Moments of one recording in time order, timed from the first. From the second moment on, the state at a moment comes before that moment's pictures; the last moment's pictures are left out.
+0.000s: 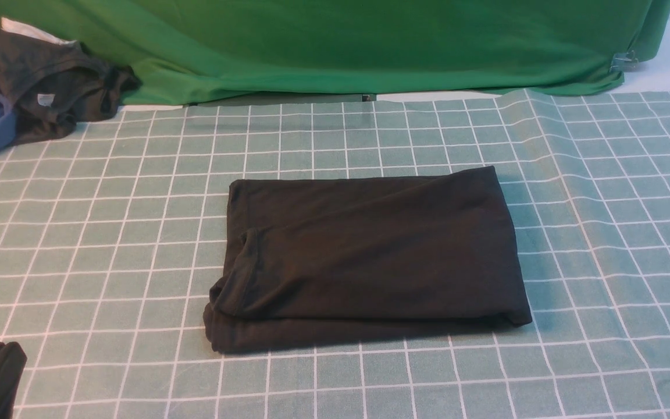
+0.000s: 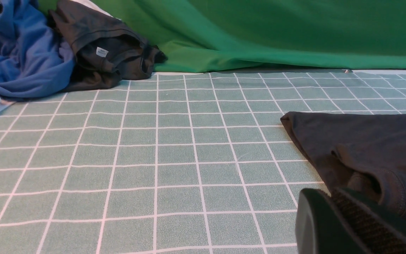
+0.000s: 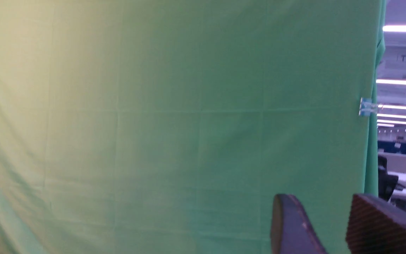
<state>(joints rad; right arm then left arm) 0.28 0.36 -0.31 0.13 -0.38 -0.20 0.00 0.00 0.00 -0.07 0.24 0.04</state>
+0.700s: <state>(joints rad) 0.06 0.01 0.01 0.13 0.24 -0.24 0.00 0.00 0.00 -0.06 0.24 0.04</state>
